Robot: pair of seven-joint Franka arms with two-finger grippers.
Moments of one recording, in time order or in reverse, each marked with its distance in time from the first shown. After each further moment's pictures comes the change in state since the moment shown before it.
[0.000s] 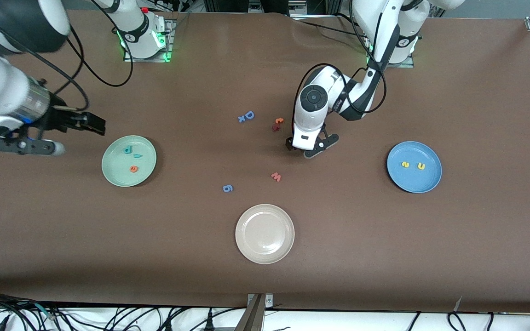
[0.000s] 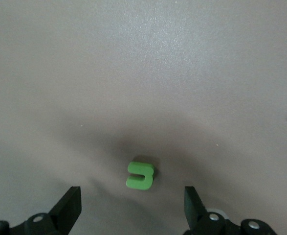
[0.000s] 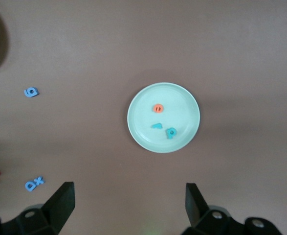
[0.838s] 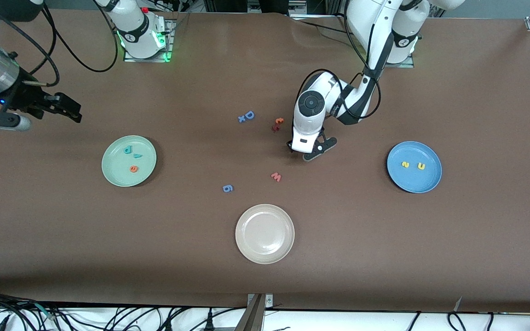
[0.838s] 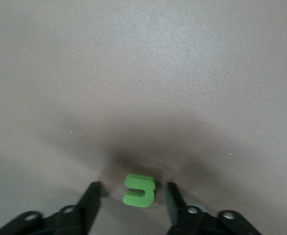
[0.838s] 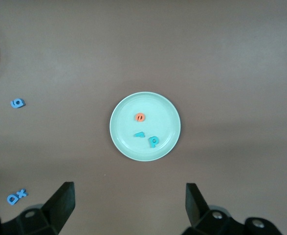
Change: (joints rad) left arm -0.006 0.045 0.000 0.009 0.009 0.033 0.002; right arm -0.287 -0.196 0.267 -0.231 -0.086 0.171 -0.008
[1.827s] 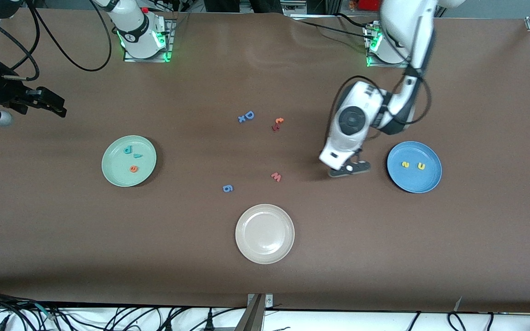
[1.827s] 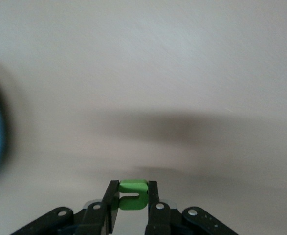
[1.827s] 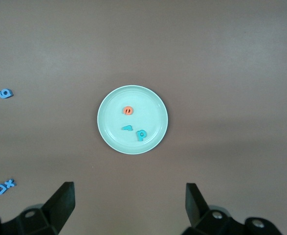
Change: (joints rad) left arm 0.168 -0.131 0.121 0.015 0.080 -0.203 0.676; right arm 0.008 0.009 -0.063 0.010 0.003 -0.044 -0.081
